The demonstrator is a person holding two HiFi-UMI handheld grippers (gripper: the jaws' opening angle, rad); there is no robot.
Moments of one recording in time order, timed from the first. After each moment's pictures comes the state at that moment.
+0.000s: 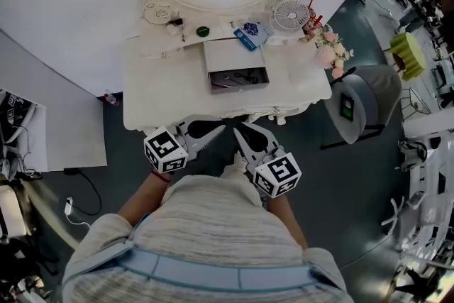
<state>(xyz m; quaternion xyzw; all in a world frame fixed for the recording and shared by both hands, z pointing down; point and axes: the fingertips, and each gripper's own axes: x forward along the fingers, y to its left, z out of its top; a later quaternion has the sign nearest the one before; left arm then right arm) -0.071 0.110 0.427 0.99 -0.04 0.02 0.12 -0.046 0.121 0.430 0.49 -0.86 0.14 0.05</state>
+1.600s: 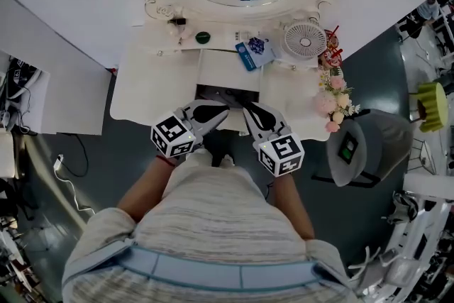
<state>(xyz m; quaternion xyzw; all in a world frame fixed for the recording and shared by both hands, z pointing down) 0.050 -0.019 0.457 0.97 -0.19 0.05 0.13 0.091 -0.029 0.459 0.40 -0.90 0.12 0.13</state>
